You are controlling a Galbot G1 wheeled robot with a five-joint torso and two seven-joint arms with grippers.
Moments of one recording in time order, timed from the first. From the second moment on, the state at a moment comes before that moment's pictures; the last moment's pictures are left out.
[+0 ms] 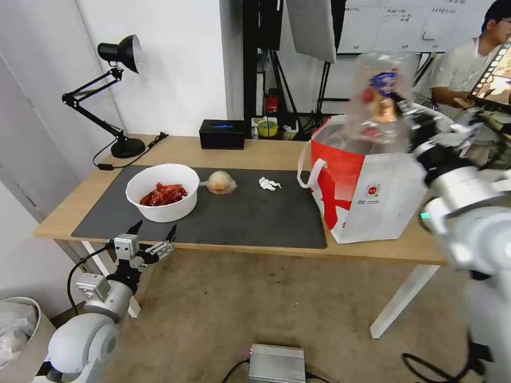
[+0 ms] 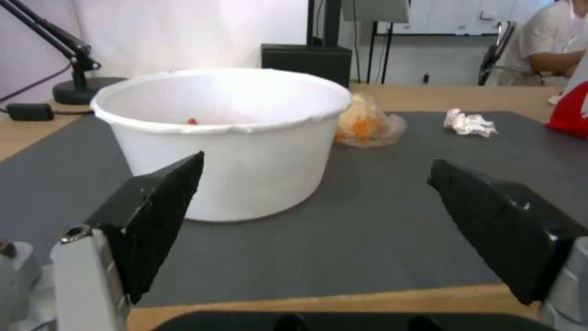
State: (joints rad) left arm 1.49 -1.13 -0.66 -2.06 -0.46 0.09 0.08; right arm -0.91 0.97 0.73 2.21 1.78 -0.18 0.47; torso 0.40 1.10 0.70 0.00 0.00
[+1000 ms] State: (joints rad) left arm 1.55 -1.15 -0.75 -2.14 -0.50 0.08 0.09; right arm -0.51 0.85 0.51 1.89 1.91 -0.21 0.99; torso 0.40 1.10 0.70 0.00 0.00
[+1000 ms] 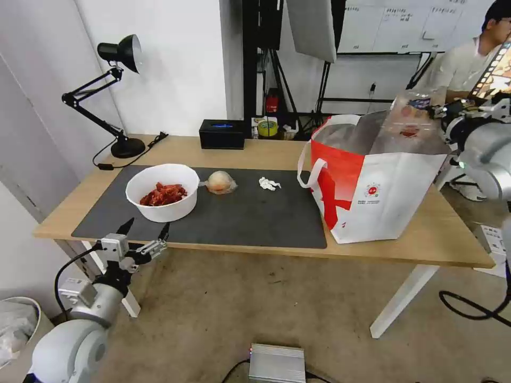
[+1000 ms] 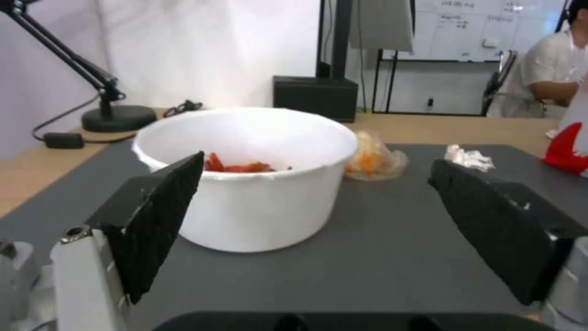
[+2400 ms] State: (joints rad) left arm 1.55 -1.17 -0.78 -2.15 -0.52 0.07 0.09; right arm -0.68 0.84 0.49 2.07 1.69 -0.18 0.59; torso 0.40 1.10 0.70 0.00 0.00
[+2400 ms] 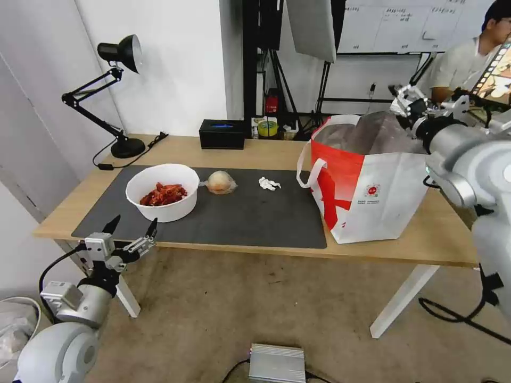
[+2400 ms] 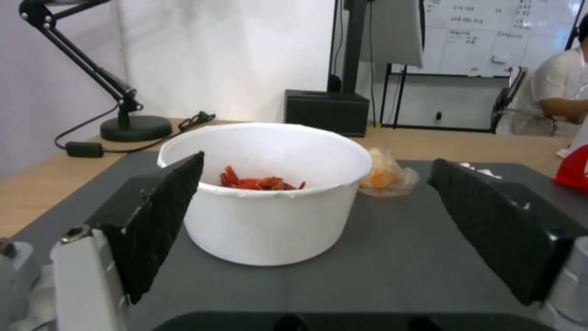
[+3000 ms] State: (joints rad) left arm 1.56 -1.18 -0.76 -2.17 -0.51 0.04 0.09; right arm -1.11 0.78 0.61 2.33 1.12 -0.09 0.26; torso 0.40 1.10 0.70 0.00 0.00
